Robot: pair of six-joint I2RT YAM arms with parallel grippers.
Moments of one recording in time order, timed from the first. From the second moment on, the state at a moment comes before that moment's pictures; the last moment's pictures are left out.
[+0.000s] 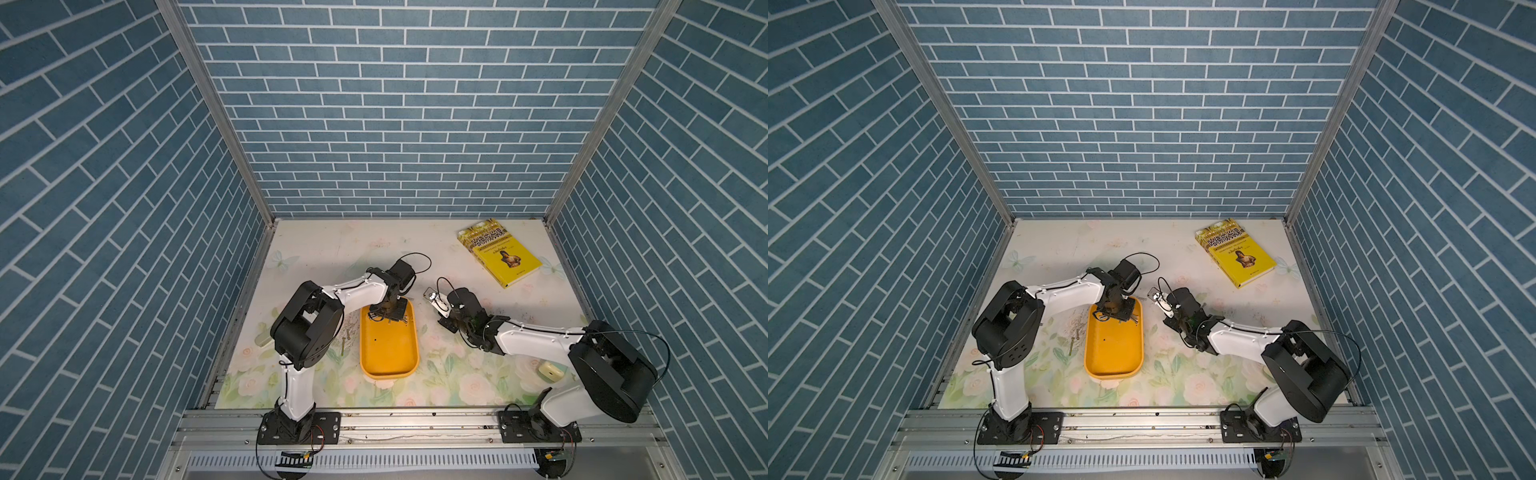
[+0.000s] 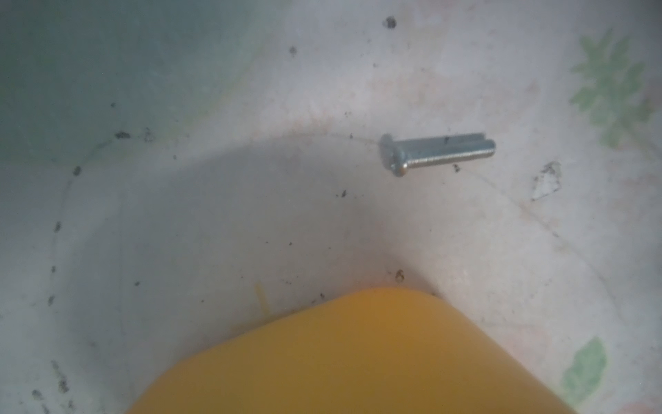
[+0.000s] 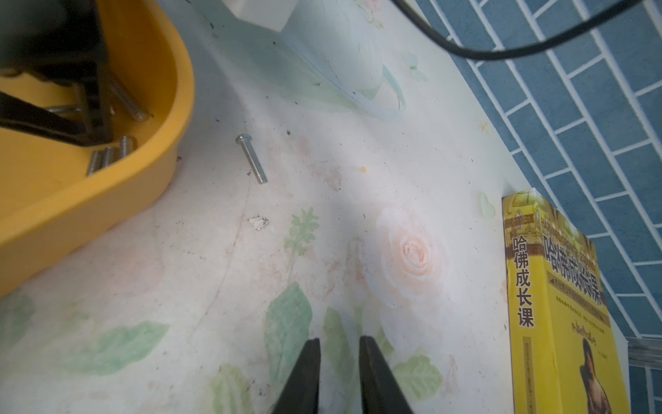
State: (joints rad) left arm -0.67 1.92 1.27 -0.71 -0.06 -0.35; right arm 0.81 1.49 0.64 0.17 0.27 -0.42
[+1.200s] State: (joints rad) left arm -0.69 1.72 1.19 -0.57 -0.07 -0.36; right arm 0.81 1.22 0.43 0.43 0.22 -0.44
